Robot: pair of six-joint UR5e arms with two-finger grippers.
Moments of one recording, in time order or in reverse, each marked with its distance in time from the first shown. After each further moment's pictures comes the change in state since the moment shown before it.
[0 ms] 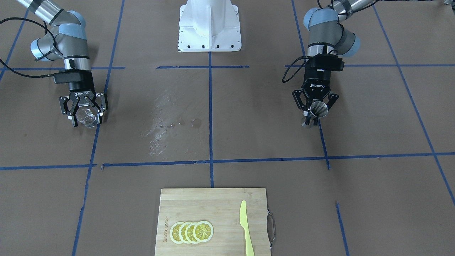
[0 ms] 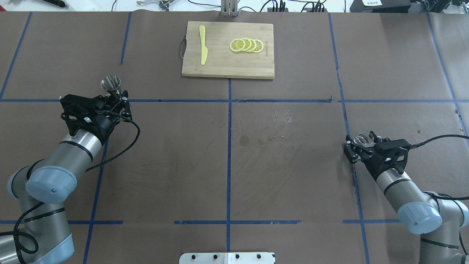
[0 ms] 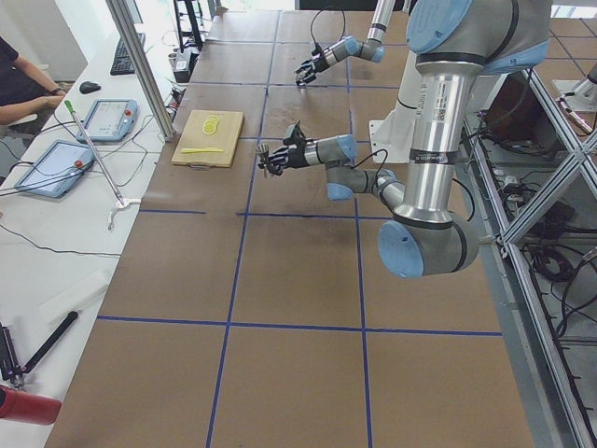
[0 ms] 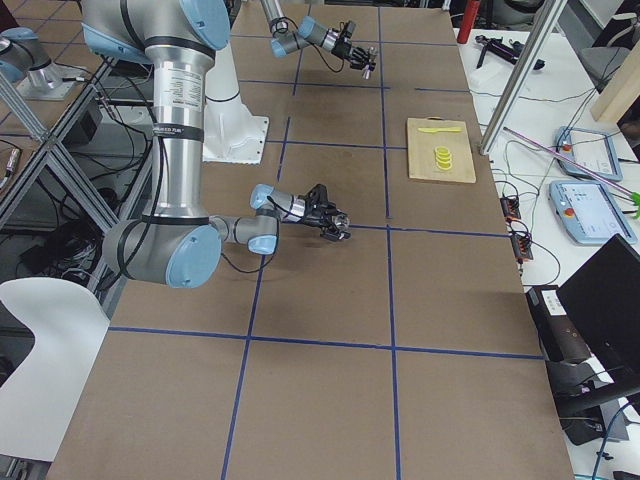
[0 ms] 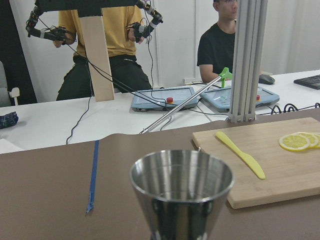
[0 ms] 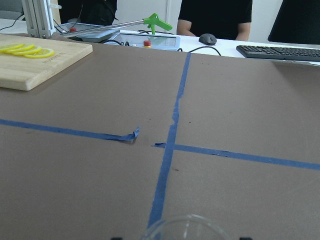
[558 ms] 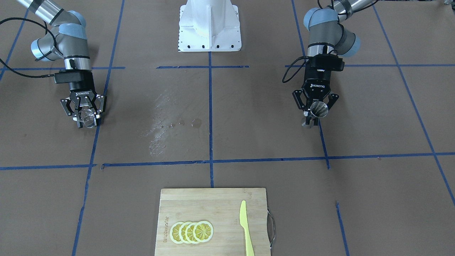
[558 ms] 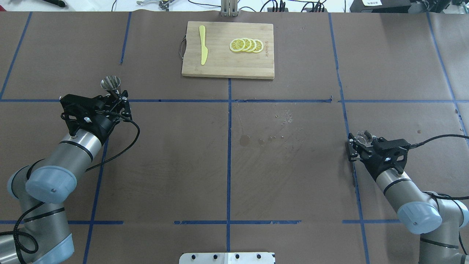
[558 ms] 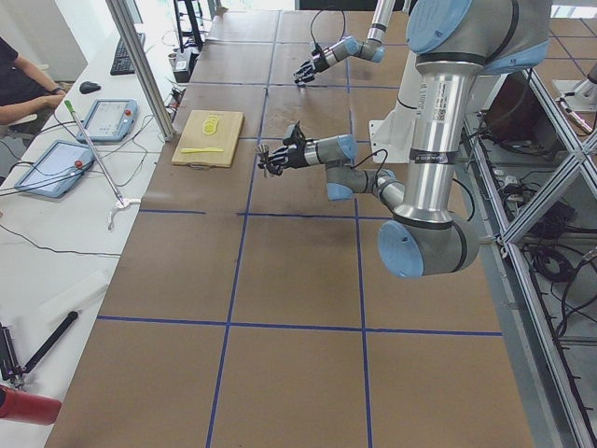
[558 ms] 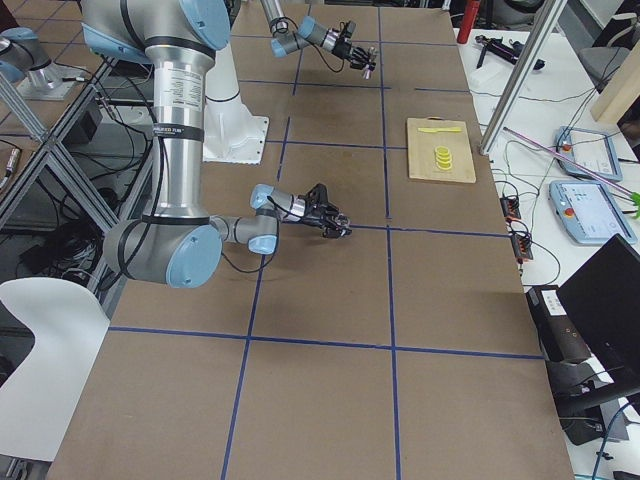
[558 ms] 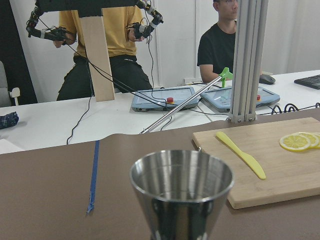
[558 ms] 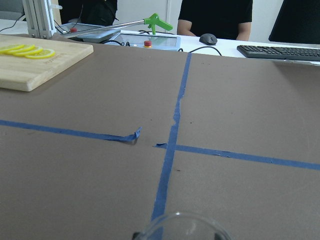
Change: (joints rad) left arm -0.001 0.000 0.000 0.000 0.000 0.000; right arm 0.004 0.001 0.004 0.002 0.010 -0.002
